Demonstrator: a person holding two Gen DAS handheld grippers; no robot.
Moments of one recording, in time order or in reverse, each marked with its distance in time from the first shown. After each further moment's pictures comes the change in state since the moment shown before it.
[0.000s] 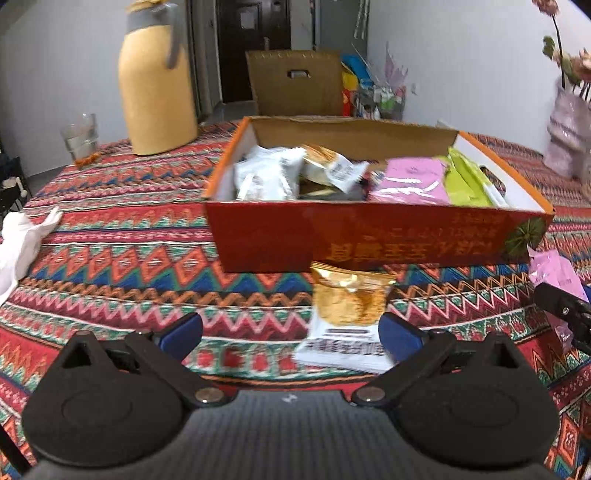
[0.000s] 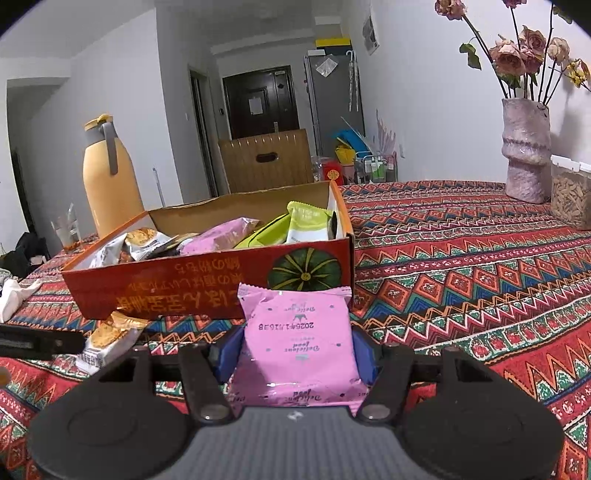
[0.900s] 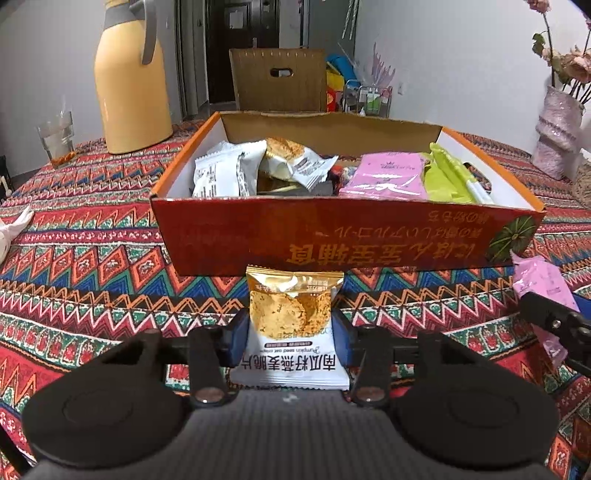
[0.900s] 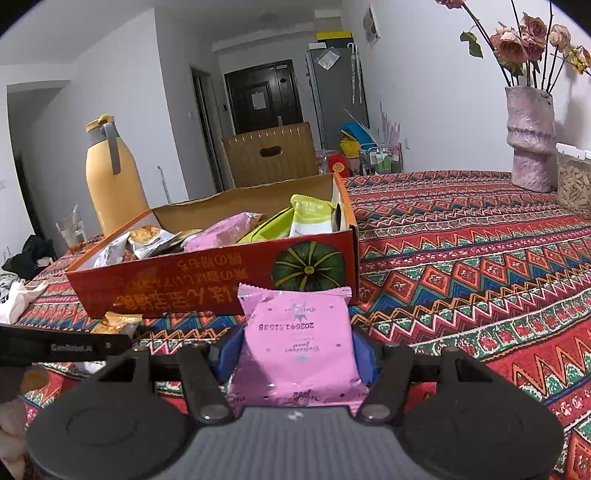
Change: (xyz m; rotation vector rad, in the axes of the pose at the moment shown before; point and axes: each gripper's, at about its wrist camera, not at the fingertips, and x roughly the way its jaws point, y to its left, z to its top) left arm 0.013 -0.016 0.000 -0.003 -0.019 -0.054; right arm 0.005 -0.003 0.000 0.021 0.023 0.026
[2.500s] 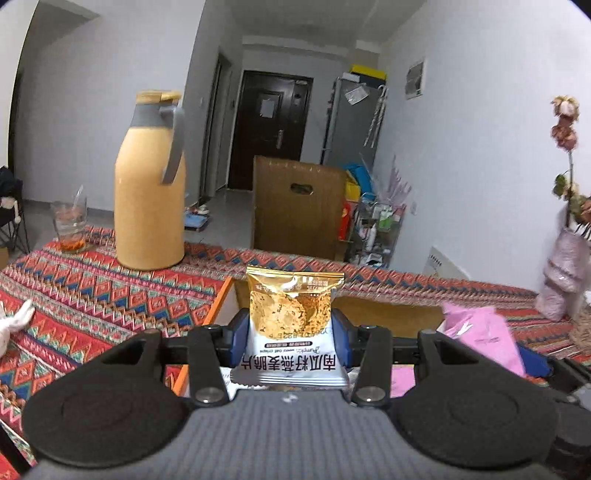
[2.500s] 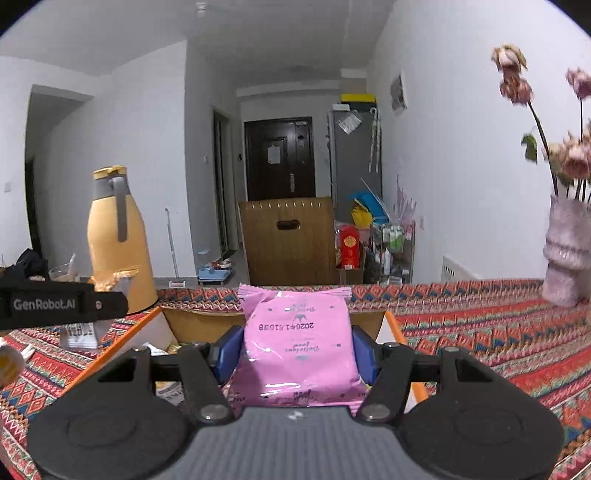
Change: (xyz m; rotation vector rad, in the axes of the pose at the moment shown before) left arm -0.007 0.019 0.106 -0.165 -0.320 0.004; right arm 0.052 0.063 0.110 -0.116 -0.200 -0.020
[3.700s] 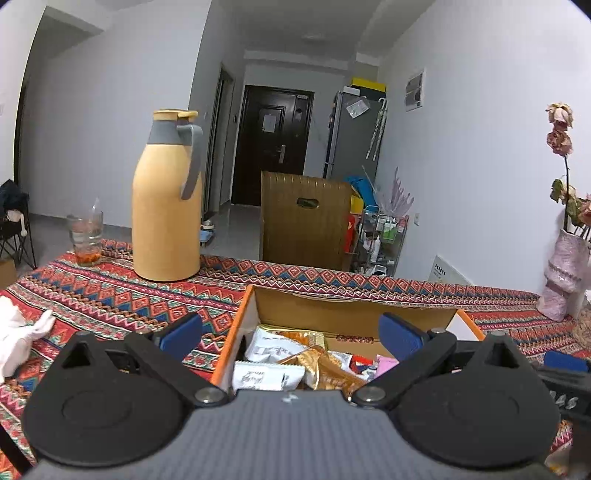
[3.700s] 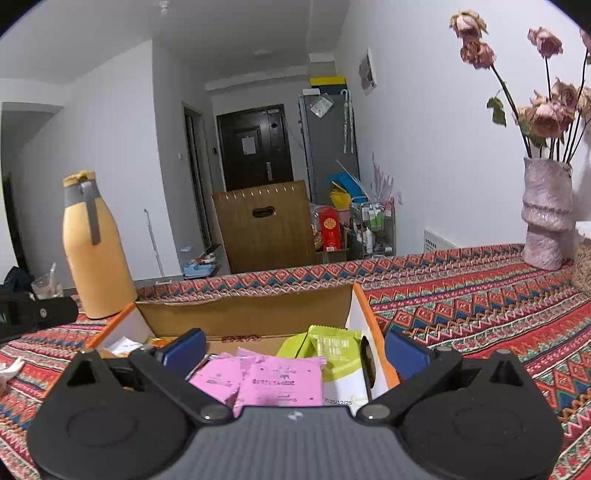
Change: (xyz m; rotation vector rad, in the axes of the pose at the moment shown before) left arm -0.040 0.018 -0.001 0.023 -0.059 0.002; right arm -0.008 -0.028 -0.010 0.089 0.037 -0.037
